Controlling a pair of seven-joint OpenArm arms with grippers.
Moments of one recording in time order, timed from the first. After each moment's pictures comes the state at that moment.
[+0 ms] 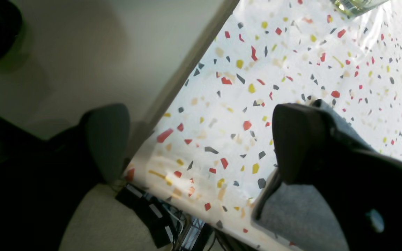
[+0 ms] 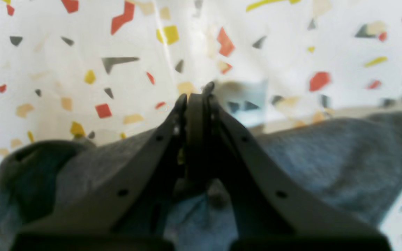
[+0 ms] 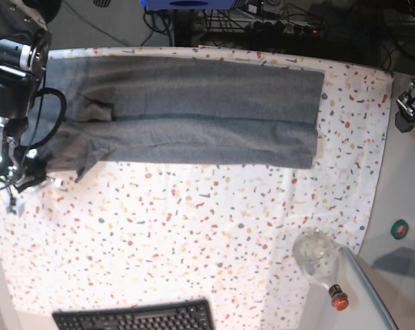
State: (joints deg) left arm 22.5 -22.2 -49.5 86.1 -48.7 -15.3 48.6; right arm 16.5 12.4 20.3 53.5 4.7 10.0 -45.4
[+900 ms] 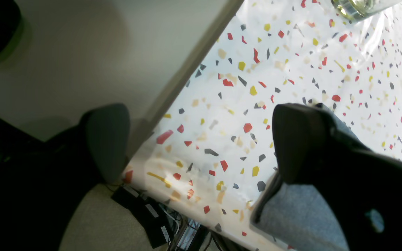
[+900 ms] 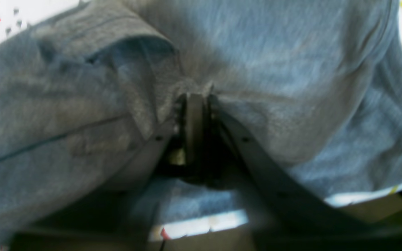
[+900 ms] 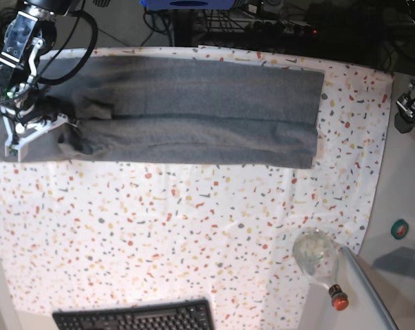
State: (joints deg) left arm 21.3 -22.1 -49.5 84.6 -48.6 -15.3 48.6; right arm -10.6 -4.3 29.1 98.2 4.0 9.9 -61.0
